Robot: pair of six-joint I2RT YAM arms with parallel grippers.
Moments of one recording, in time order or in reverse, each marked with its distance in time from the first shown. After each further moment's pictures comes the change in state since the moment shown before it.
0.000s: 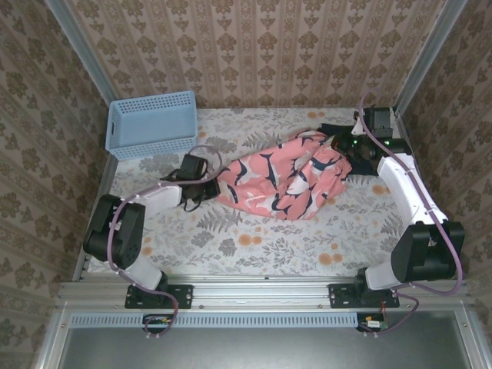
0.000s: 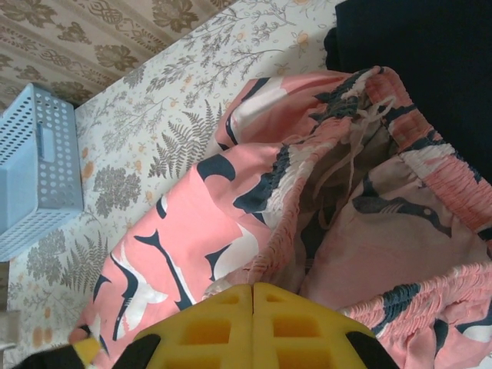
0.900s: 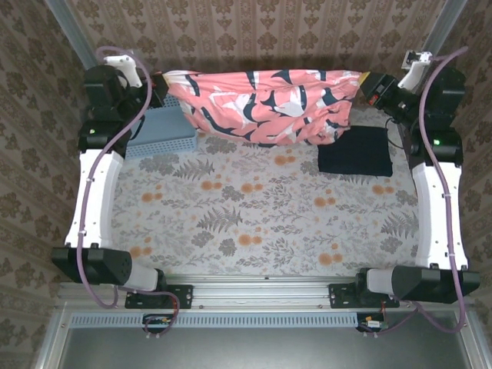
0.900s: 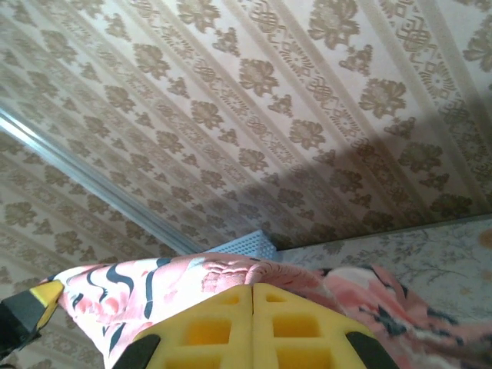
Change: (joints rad) left arm 0.303 -0.176 0.832 -0.234 0.154 0.208; right arm -0.139 -0.164 0.347 0.178 -0.287 0.130
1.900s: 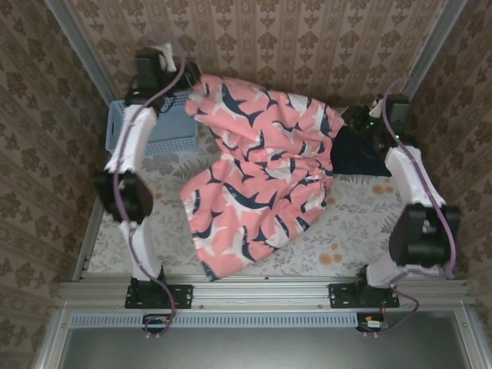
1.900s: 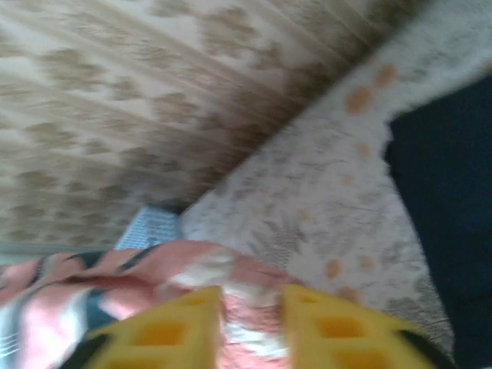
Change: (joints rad) left arm -0.055 0.739 0.494 -0.006 0.014 -0.065; right arm 0.009 0.338 -0.330 0.224 0.137 0.158
